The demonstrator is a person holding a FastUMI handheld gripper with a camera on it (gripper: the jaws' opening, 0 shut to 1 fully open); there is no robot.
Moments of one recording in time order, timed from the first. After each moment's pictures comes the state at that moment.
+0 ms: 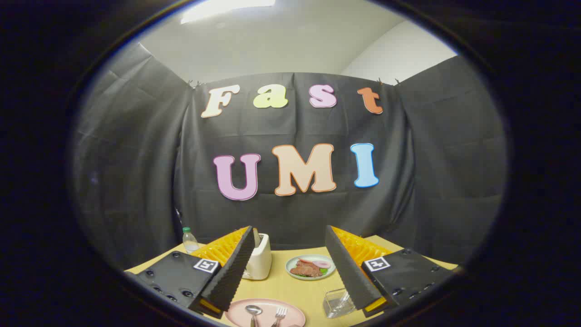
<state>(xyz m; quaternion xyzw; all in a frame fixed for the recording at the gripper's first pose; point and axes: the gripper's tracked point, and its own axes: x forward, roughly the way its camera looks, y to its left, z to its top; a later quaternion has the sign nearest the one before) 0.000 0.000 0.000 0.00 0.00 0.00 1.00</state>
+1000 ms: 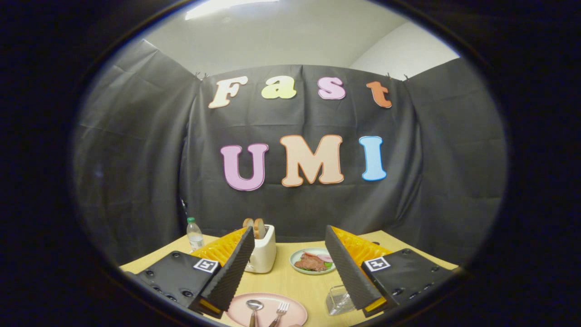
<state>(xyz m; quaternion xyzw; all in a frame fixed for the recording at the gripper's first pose) 0.003 0.015 -0.029 -0.01 0.03 0.02 1.00</state>
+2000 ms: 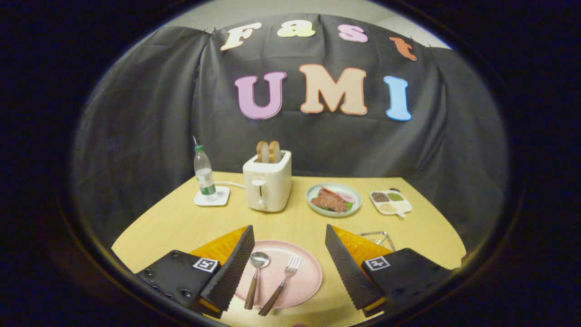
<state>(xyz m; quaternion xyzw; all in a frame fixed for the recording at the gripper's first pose) -0.020 0.034 -0.198 -0.04 0.26 0.08 0.96</state>
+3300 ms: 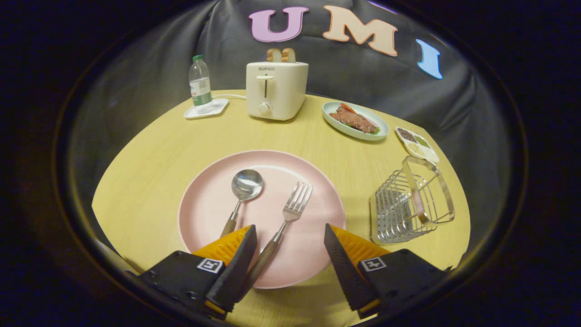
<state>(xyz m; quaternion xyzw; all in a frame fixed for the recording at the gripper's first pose) -0.062 0.018 -0.343 -0.12 0.46 0.10 0.88</state>
